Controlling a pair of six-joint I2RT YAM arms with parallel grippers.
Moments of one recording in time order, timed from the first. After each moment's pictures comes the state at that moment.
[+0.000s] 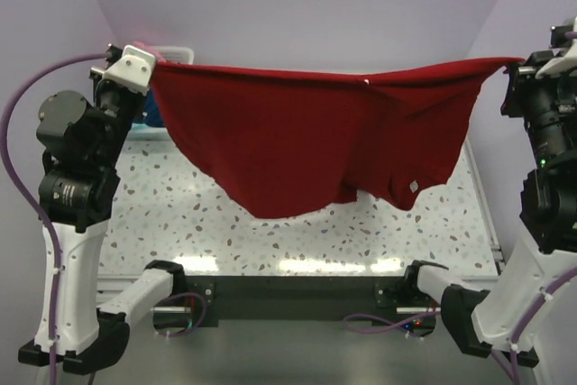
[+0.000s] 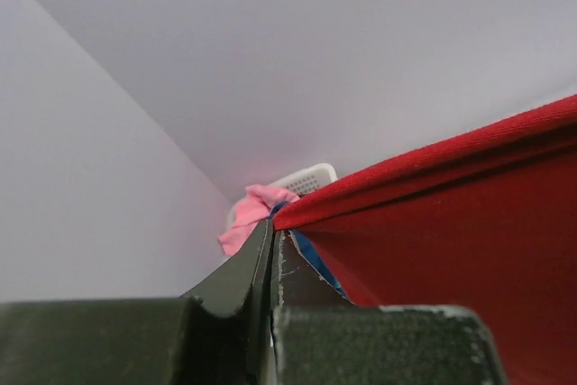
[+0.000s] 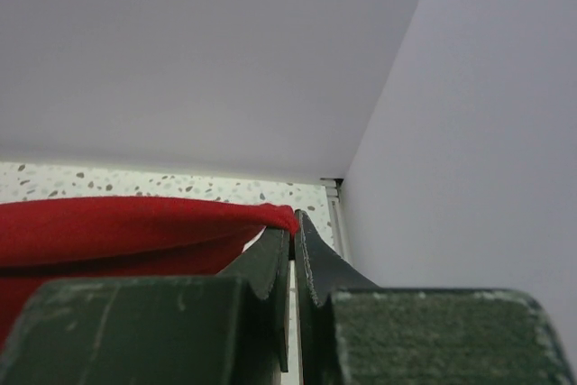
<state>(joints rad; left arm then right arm) -0.15 0.95 1.55 -0.54 -0.06 0.48 -0.20 1.14 2.20 -1.01 -0.11 -0.16</state>
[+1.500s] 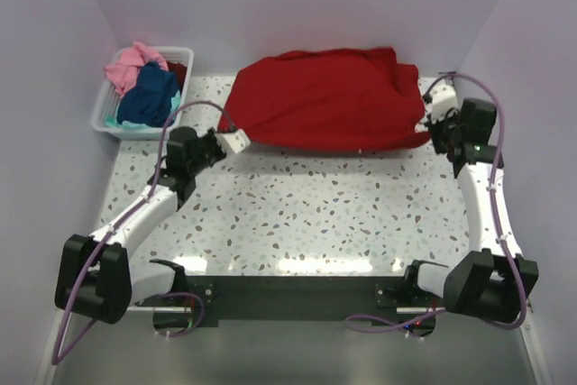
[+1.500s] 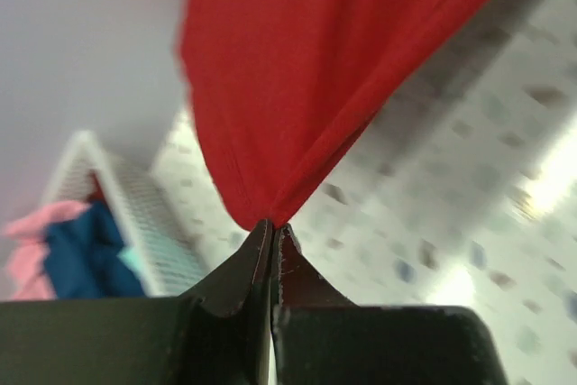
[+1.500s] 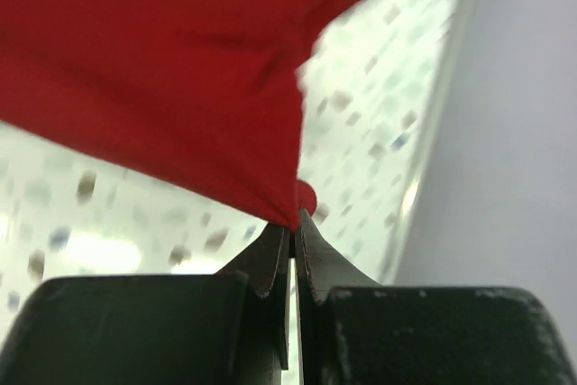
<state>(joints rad) -0.23 1.21 0.72 0.21 0.21 0.80 -0.20 1.21 1.14 -0.46 -0.15 -0.52</state>
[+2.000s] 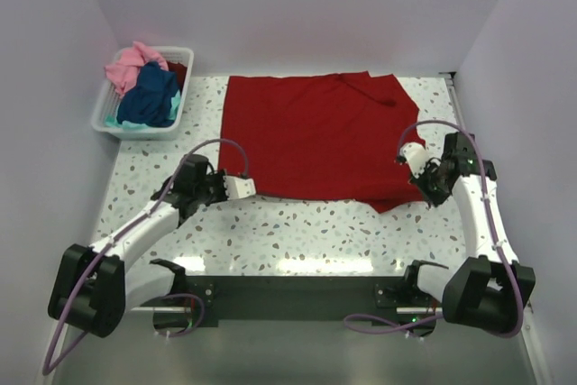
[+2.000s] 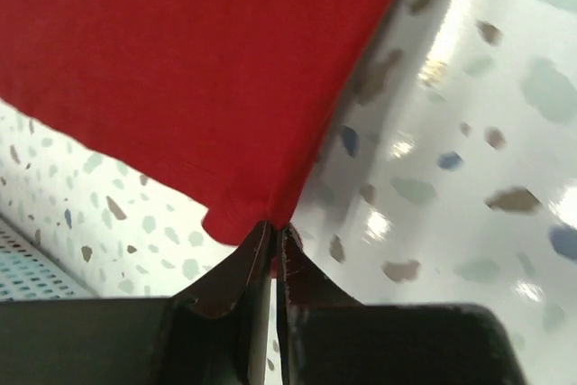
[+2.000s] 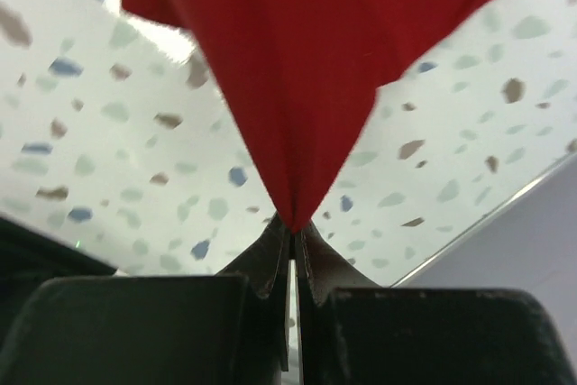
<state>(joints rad) -0.31 1.15 0.51 -0.13 0.25 1.02 -0.20 1.15 0.92 -0.95 -0.17 -0.90</state>
